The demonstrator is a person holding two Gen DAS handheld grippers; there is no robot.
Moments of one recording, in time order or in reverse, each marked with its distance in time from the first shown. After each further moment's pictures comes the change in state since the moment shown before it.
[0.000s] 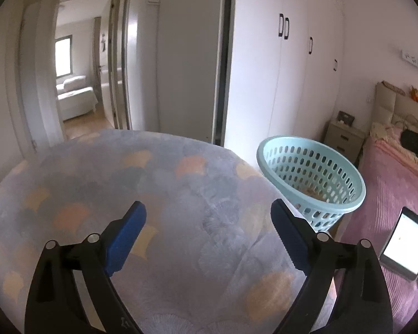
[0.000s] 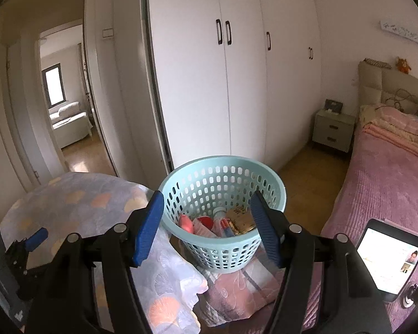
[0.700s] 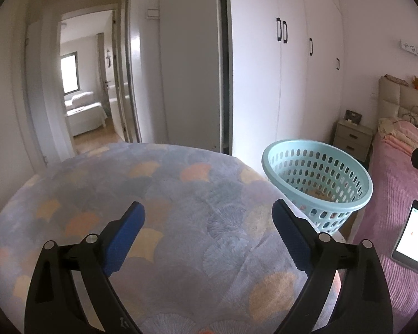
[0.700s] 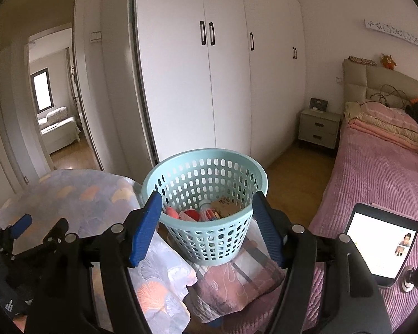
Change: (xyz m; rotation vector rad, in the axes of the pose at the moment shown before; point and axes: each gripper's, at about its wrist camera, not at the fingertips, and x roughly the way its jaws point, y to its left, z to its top) left arm -0.010 -0.016 -0.005 0.061 -0.053 0.065; right arm -0.015 -0.008 -0.026 0.028 -0.011 -0.067
